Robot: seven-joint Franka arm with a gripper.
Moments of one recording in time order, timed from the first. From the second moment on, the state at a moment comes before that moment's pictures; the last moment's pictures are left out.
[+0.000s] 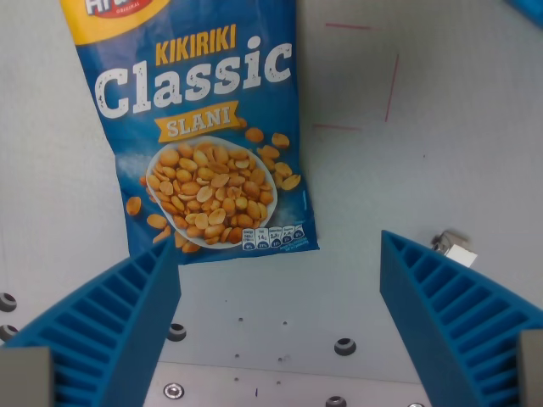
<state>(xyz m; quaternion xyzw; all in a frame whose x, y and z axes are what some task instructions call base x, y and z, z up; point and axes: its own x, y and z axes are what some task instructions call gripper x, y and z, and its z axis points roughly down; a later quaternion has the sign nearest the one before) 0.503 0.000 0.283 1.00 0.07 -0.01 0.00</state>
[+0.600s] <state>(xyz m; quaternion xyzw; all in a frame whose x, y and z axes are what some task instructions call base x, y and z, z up) 0.503 0.002 0.283 1.00 0.07 -0.01 0.00</state>
